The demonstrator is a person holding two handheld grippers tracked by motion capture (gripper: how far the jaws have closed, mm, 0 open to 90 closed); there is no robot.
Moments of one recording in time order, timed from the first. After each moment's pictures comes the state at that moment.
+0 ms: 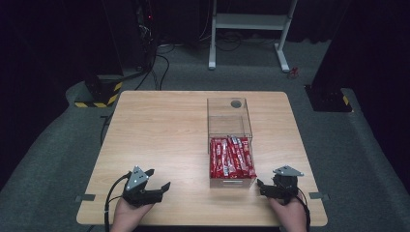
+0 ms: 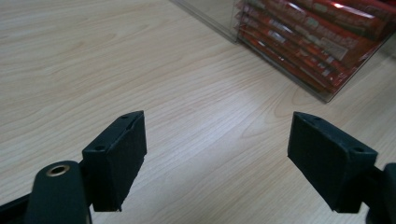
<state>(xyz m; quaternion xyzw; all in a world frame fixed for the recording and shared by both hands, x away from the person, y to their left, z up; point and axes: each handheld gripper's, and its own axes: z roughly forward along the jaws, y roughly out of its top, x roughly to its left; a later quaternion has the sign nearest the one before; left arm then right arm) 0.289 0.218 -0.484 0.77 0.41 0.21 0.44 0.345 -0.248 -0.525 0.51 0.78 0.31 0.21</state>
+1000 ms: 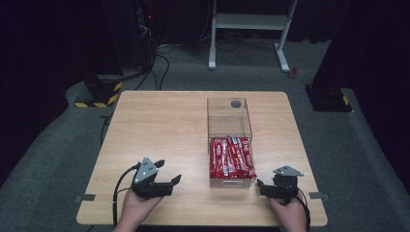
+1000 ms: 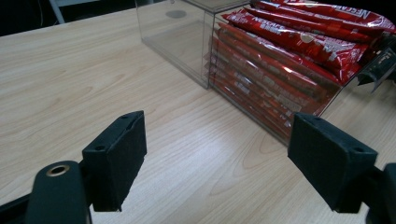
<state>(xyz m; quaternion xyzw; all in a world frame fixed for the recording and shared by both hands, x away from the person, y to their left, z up) 0.301 0.188 -0.448 0.77 0.38 0.21 0.47 0.345 -0.248 -0.525 0.51 0.78 0.31 0.21</state>
